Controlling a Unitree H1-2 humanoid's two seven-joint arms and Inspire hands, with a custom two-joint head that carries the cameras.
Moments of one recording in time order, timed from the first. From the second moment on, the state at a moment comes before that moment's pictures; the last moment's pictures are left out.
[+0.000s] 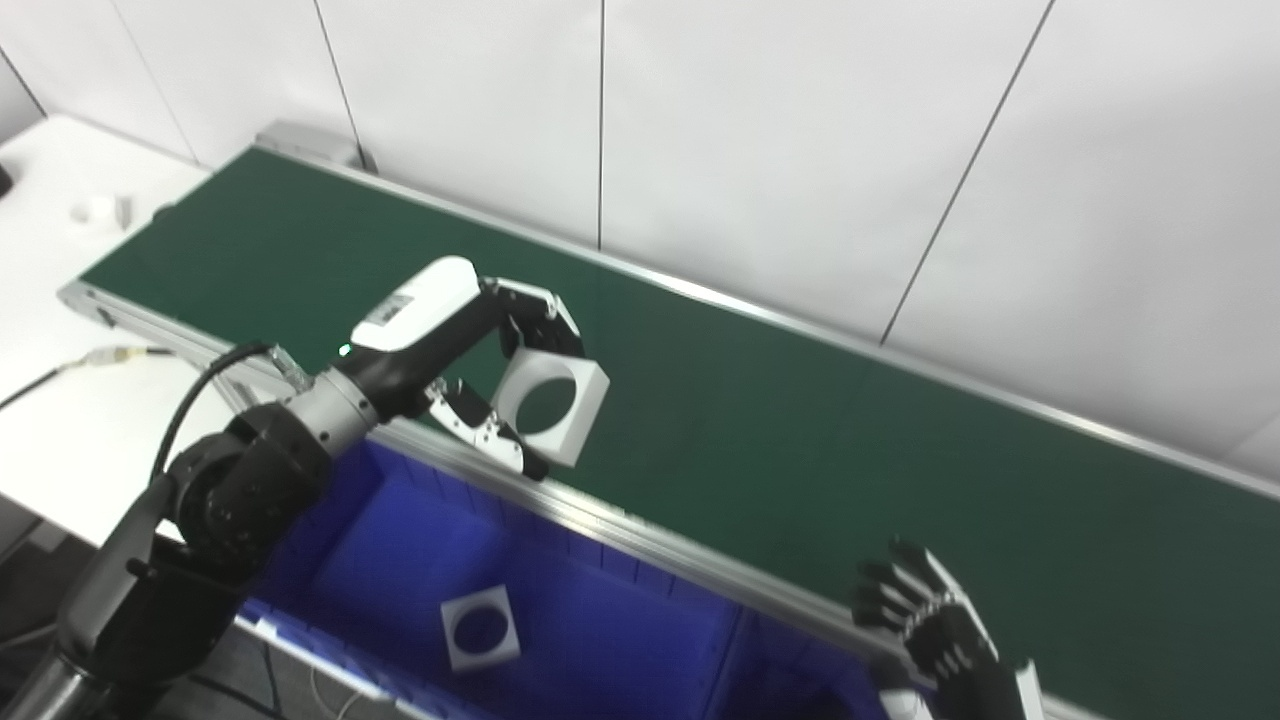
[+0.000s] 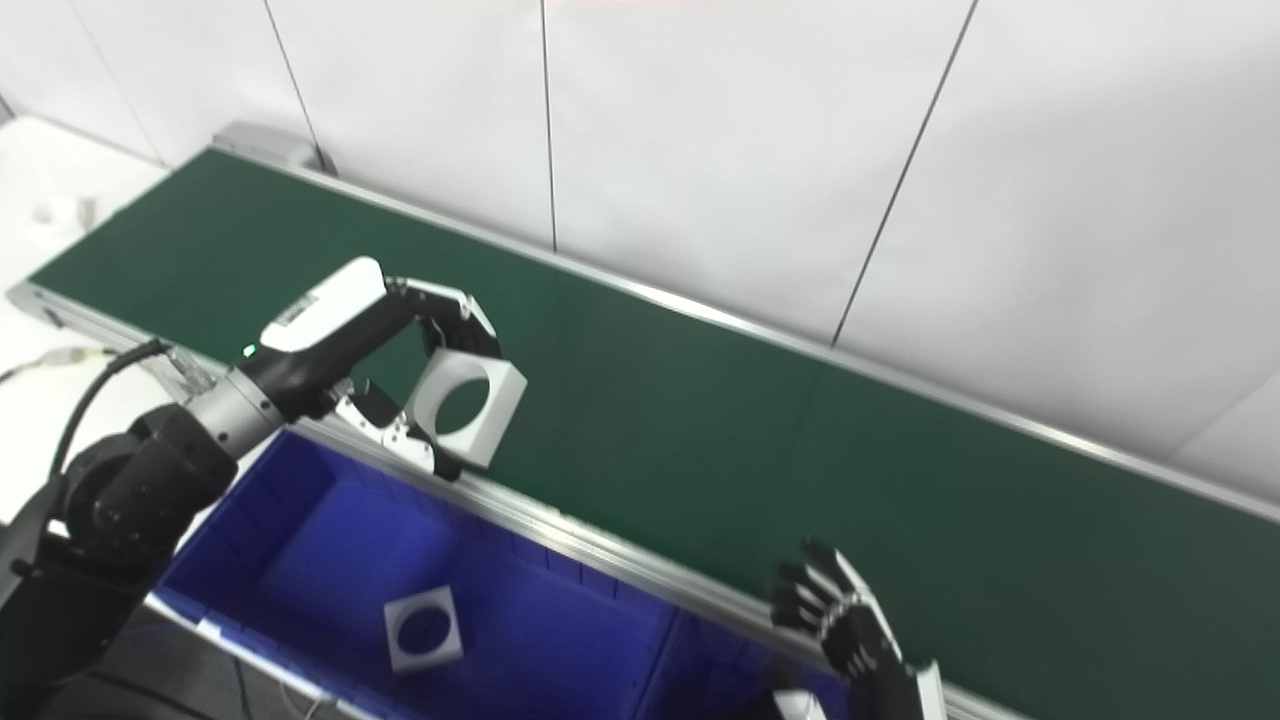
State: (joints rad) left arm 0.05 0.53 0.02 -0.45 0.37 -0.02 -0.32; right arm 0.38 -0.08 0.22 -0.25 -0.04 -0.30 0.14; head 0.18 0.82
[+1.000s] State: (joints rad) left arm 0.32 0.43 0.07 -0.36 0.37 -0.03 -0.28; right arm 0.38 -0.07 0.21 -0.29 -0.05 -0.27 0.14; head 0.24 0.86
